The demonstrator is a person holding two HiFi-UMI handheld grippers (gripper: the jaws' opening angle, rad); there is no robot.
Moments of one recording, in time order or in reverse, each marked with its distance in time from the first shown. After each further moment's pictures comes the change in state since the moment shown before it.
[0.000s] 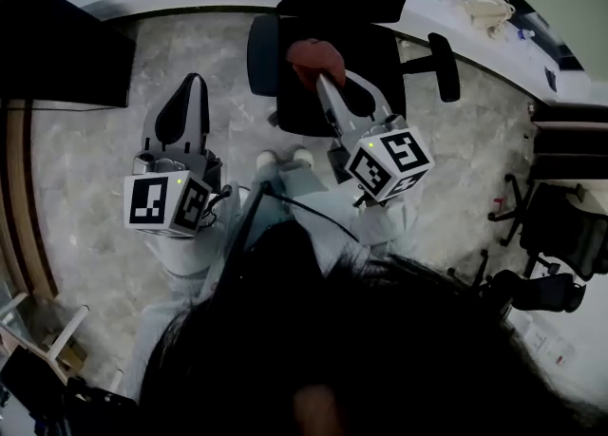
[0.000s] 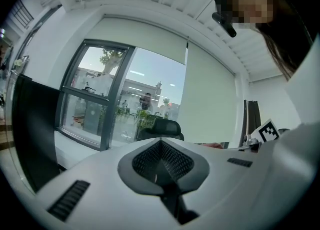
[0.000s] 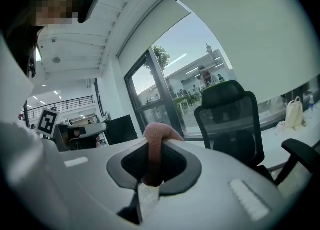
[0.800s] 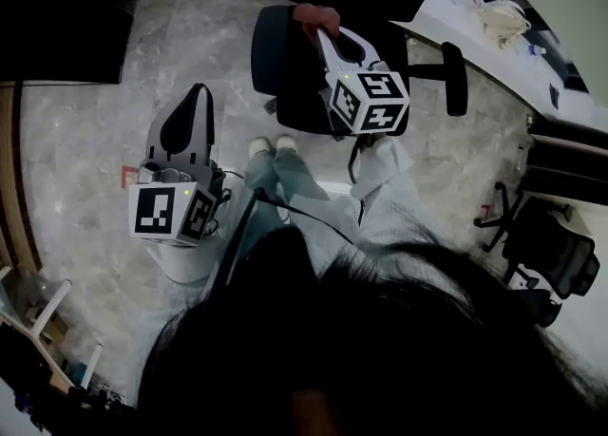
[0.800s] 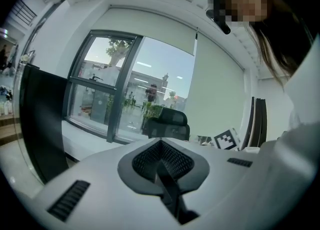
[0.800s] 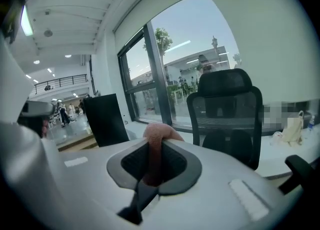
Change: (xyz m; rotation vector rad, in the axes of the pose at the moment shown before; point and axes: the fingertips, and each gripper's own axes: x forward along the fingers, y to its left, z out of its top) left arm 0.014 0.007 -0.035 -0.072 0.074 0.066; right arm 0.110 -0.094 -0.047 -0.113 0.171 -0.095
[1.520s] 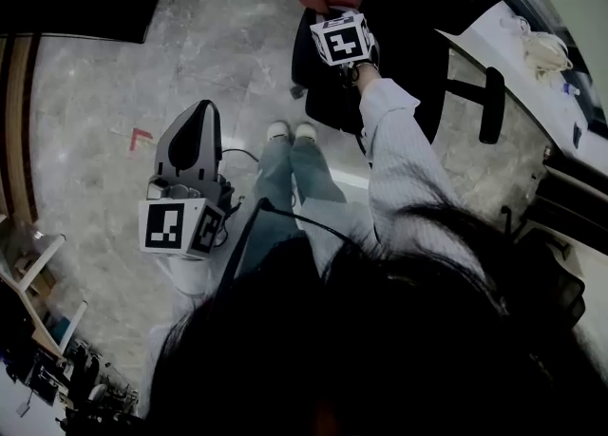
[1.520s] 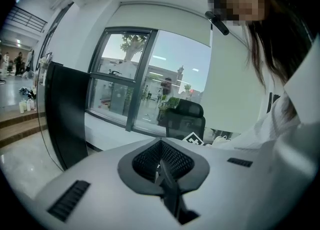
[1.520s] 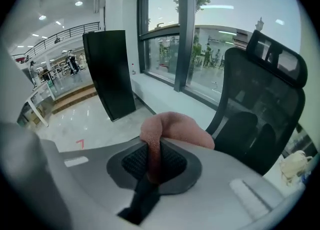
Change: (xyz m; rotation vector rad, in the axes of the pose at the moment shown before) left arm -0.034 0.073 -0.048 -0.053 0.086 0.176; right arm 0.189 0.004 -0.150 -0.309 0.526 0.032
